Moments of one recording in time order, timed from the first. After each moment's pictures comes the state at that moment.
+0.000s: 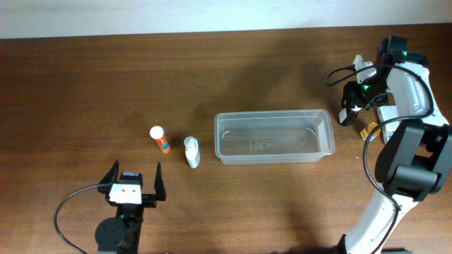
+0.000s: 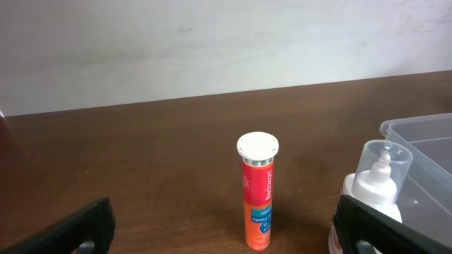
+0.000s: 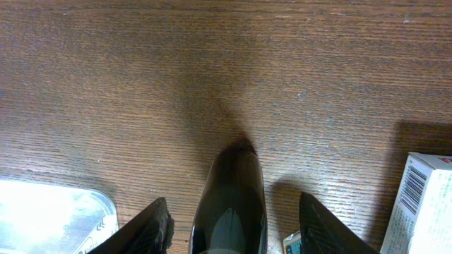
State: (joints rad) left arm -0.07 0.01 0.03 -0.11 -0.02 0.07; right arm -0.28 2.14 1.78 -1.07 -0.15 -0.31
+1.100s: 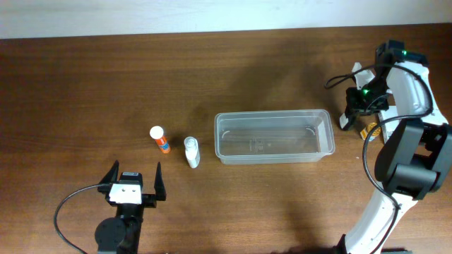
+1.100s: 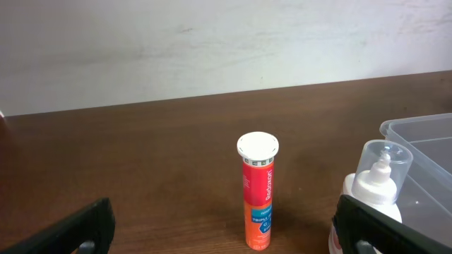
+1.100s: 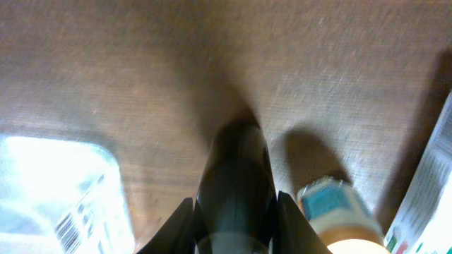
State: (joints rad) left arm -0.07 0.01 0.03 -0.11 -0.02 0.07; right arm -0.28 2.15 1.81 -1.22 -0.12 -0.30
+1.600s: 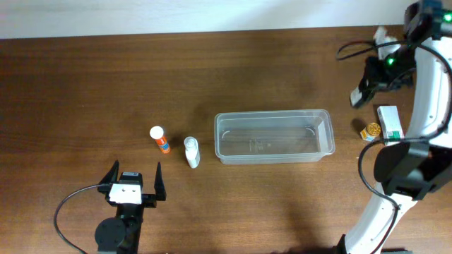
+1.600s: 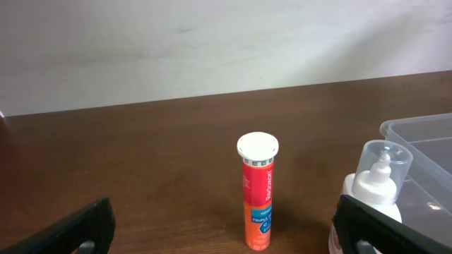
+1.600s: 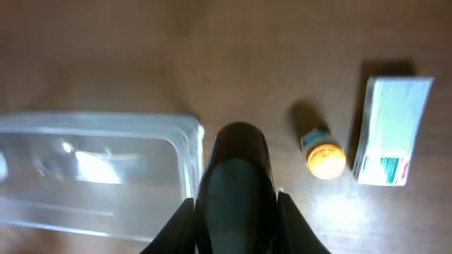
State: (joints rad) left arm -0.07 0.01 0.03 -0.11 -0.02 0.07; right arm -0.27 2.14 2.38 -1.69 -0.20 -0.22
